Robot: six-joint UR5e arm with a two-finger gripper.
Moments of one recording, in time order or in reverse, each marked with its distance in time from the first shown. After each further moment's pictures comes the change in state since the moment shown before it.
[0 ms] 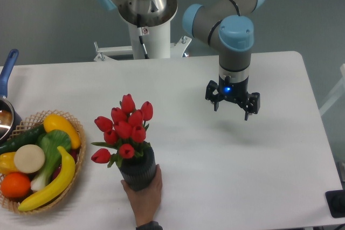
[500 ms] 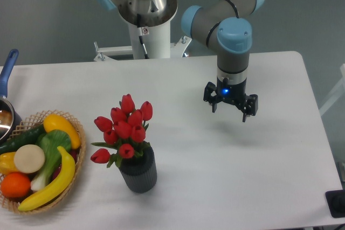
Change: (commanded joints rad) arm -0.035 -0.003 0.014 0.038 -0.052 -0.025
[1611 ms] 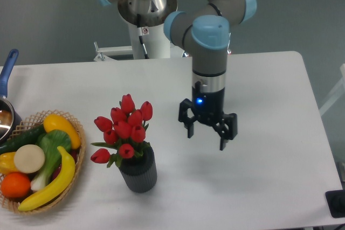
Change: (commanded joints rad) arm -0.161 0.018 0.077 0.108 -0.260 -0.054
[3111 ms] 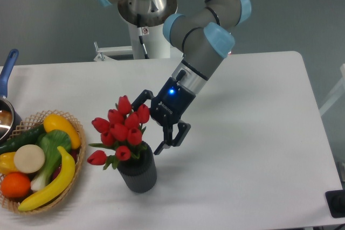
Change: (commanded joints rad) arm 0.035 -0.060 -0.063 -0.002 -0.633 0.114
